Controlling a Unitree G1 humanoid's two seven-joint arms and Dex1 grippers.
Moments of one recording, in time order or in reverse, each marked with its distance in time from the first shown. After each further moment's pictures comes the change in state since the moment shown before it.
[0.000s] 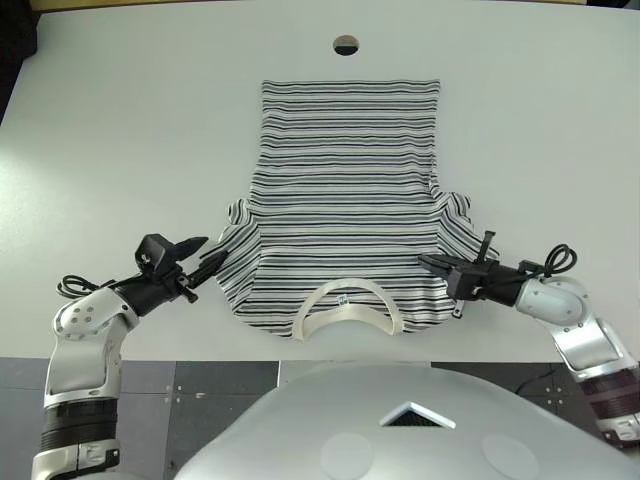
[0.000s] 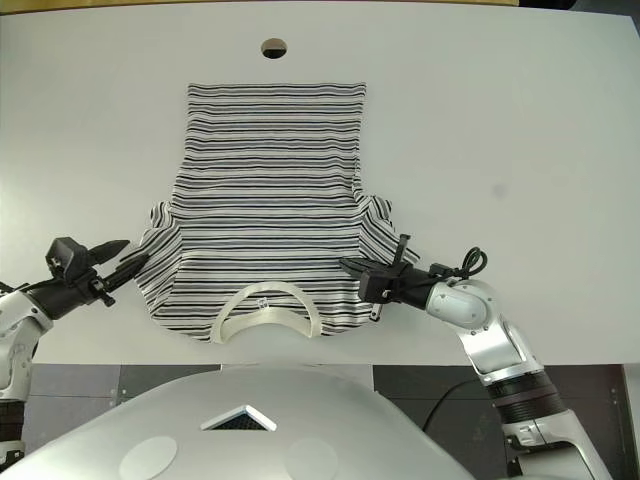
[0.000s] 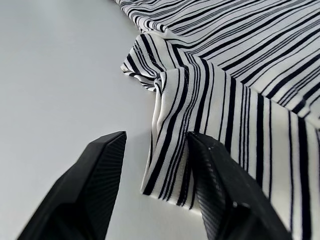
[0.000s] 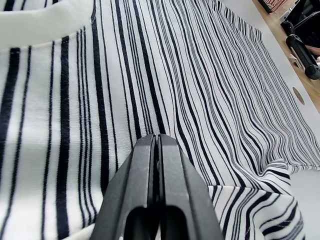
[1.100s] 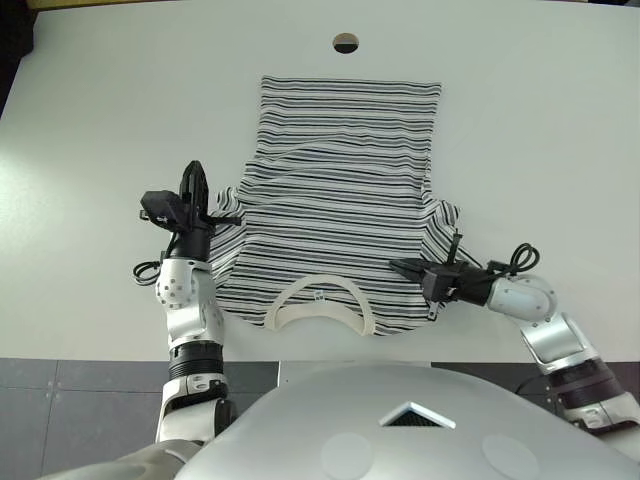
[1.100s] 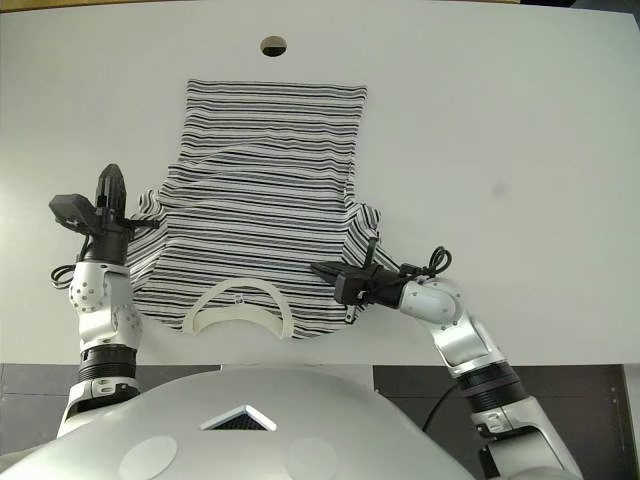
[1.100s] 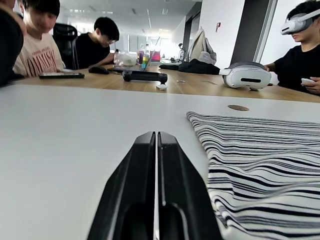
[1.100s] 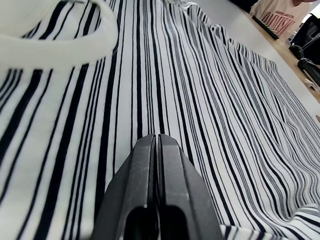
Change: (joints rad) left arm -0.313 -0.451 0.007 0.267 -0.054 -0.437 0.474; right arm -0.062 0.094 0.081 0.046 0.010 -0.022 0.057
